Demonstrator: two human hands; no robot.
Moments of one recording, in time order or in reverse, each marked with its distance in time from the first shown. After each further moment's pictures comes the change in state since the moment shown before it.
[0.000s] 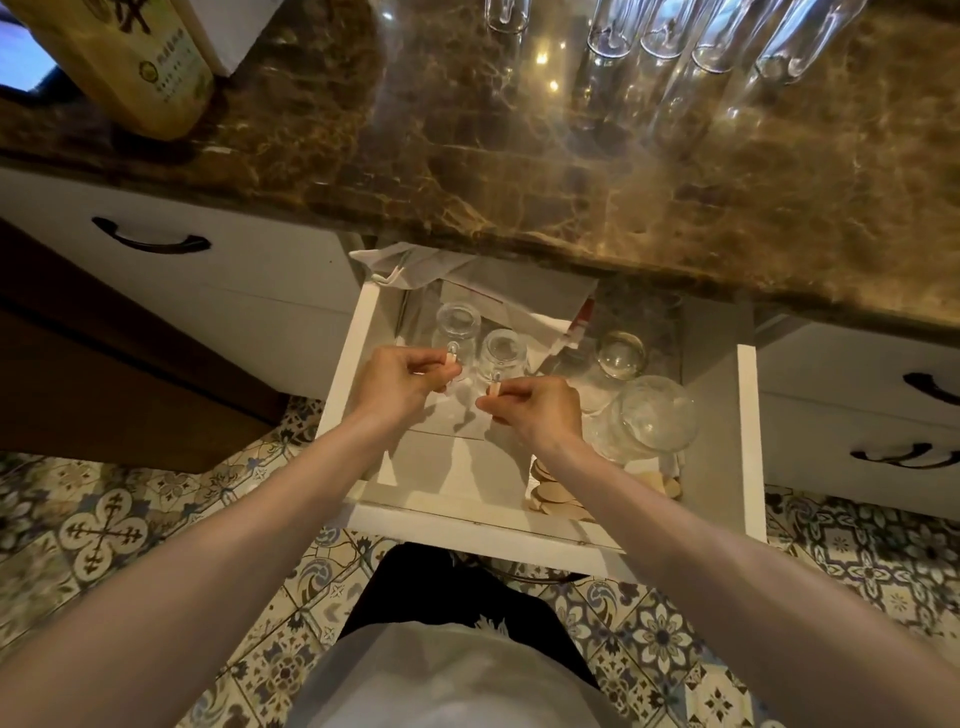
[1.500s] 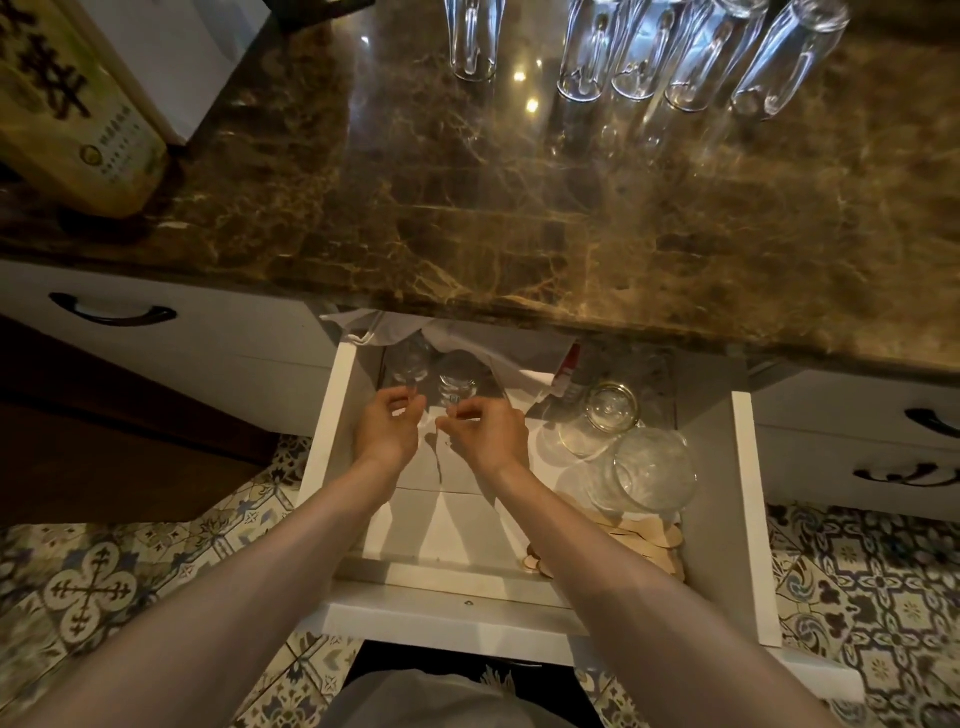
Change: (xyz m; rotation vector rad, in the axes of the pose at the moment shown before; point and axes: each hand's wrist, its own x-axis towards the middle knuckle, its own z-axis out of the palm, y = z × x) left_hand 0.051 -0.010 0.024 -0.067 0.154 -0.258; right_hand 0.052 -0.006 0.043 -0.096 0.040 -0.027
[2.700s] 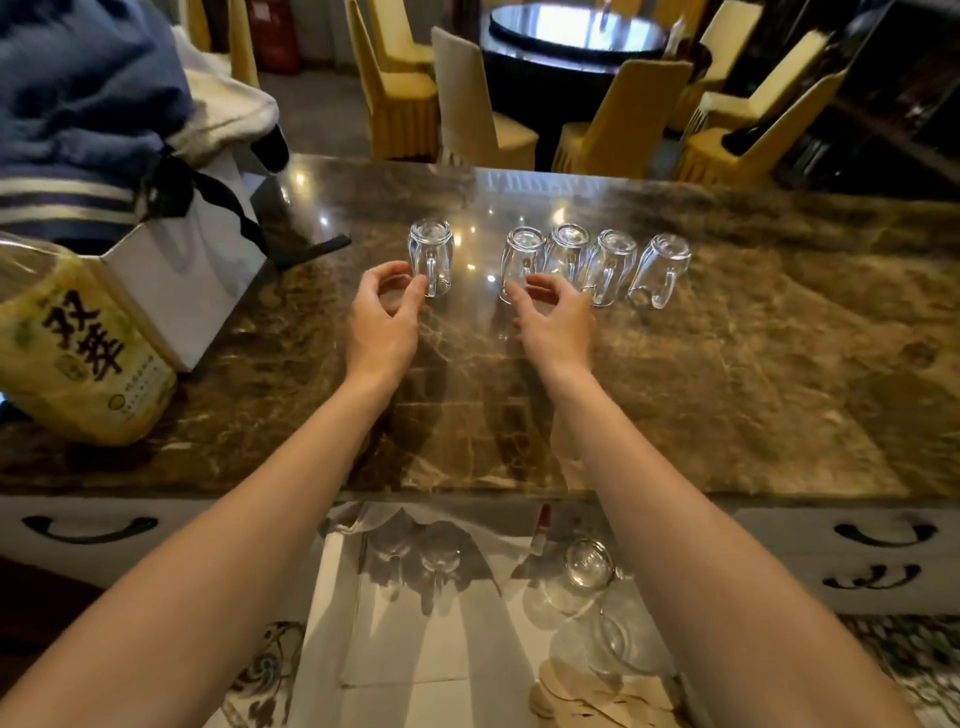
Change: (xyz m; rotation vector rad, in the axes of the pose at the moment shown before) left_hand 0.031 0.252 -0.024 -0.253 0.030 0.809; right_hand 0.070 -0.208 -0.167 0.309 0.511 -0.397
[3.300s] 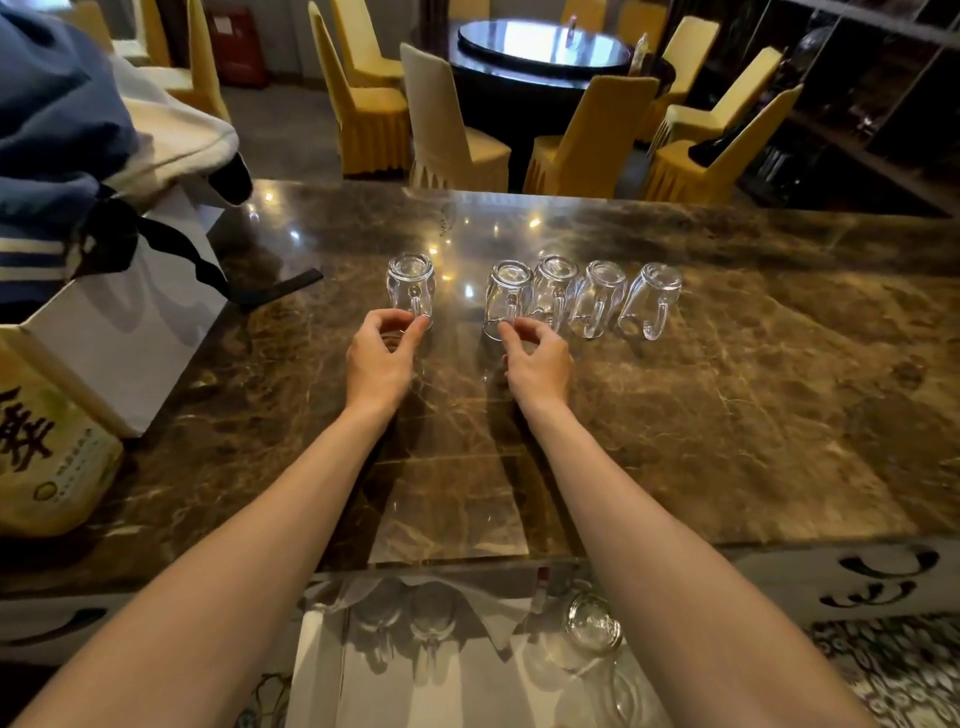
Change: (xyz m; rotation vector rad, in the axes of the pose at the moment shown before) left_hand 0.049 -0.038 0.030 0.109 -0.052 -0.009; right_hand 0.038 0.031 0.024 -0.023 0.054 0.088
